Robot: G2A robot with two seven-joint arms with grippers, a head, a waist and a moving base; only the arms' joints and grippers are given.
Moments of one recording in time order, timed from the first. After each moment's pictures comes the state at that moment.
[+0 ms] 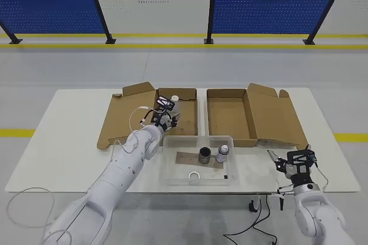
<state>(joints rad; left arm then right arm) 0.67 -1.43 -0.85 -0.69 1.21 -0.08 -0.04 -1.73 -1.15 1.60 -1.80 -1.33 0.00 0.00</state>
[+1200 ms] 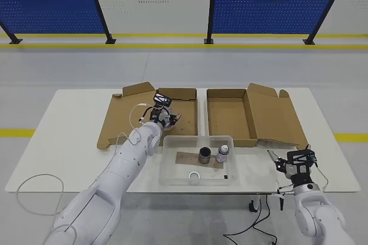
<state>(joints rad) 0.57 -1.50 -0.86 -0.47 1.17 -0.06 0.06 -1.73 -1.15 1.60 -1.80 -1.33 0.00 0.00</state>
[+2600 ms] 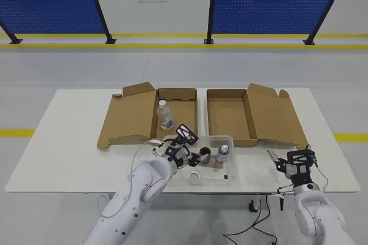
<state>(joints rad) 1.23 -1.34 -1.05 -1.69 1.35 -0.23 -0.52 -1.73 -1.15 1.60 -1.80 -1.33 0.00 0.00</state>
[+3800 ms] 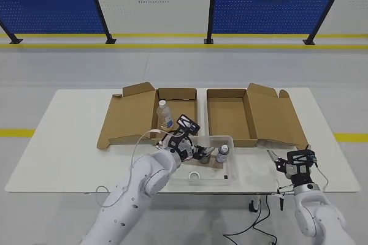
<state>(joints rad) 1.13 -1.36 -1.02 -1.67 1.14 -0.16 -0.61 -1.73 -1.15 1.60 -1.80 -1.33 0.00 0.00</state>
